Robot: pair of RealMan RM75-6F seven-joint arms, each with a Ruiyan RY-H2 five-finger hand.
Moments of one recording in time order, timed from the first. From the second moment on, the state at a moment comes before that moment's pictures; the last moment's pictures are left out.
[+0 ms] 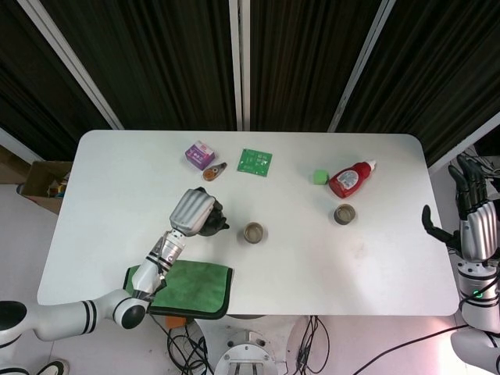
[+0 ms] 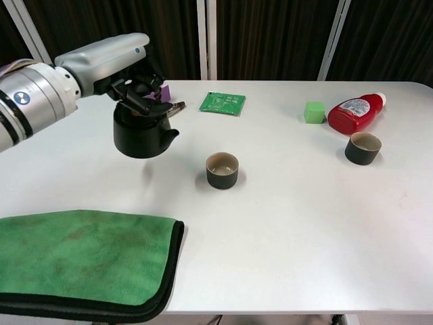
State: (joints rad) left arm -0.74 -1.66 -0.23 -1.50 1.26 1.06 0.27; right arm 0.31 -1.38 0.21 -1.09 -1.61 1.81 0.61
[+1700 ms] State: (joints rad) left arm -0.90 -1.84 -0.25 -1.29 1.28 1.06 0.39; right arm 0.30 -1.39 0.22 -1.07 -1.59 1.80 0.63
